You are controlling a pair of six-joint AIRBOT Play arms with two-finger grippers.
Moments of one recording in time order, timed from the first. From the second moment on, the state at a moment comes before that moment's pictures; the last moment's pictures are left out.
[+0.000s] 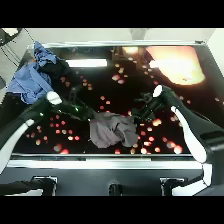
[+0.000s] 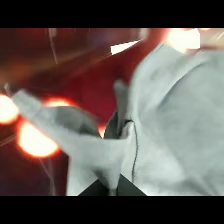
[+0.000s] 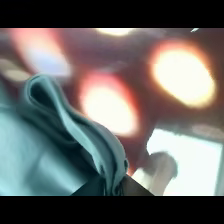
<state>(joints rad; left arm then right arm) -0.28 -1.42 1.23 1.01 -1.11 -1.46 0.16 -1.70 1.42 -1.14 1.38 1.61</state>
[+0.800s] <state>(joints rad) -0.15 -0.85 2.03 1.48 -1.03 -1.66 0.16 -0.74 1.79 -1.71 0.91 1.71</state>
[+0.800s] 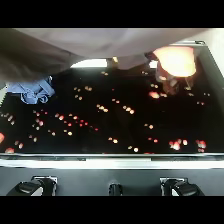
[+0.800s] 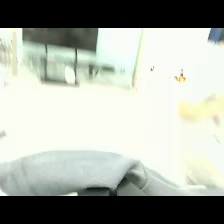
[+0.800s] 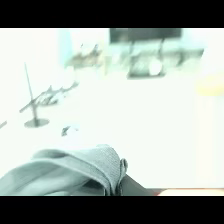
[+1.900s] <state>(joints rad) -0.15 -1.51 1.60 1.50 -0.86 -1.63 0.16 -1.28 1.11 -1.72 1.16 1.98</state>
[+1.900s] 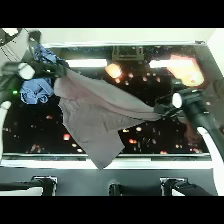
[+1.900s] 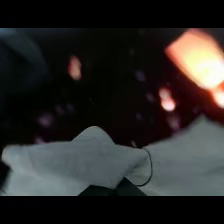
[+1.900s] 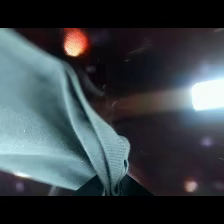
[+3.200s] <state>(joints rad) -0.09 -1.21 0.58 0.80 -0.99 -1.53 0.16 -1.41 1.06 -1.47 1.18 1.85</state>
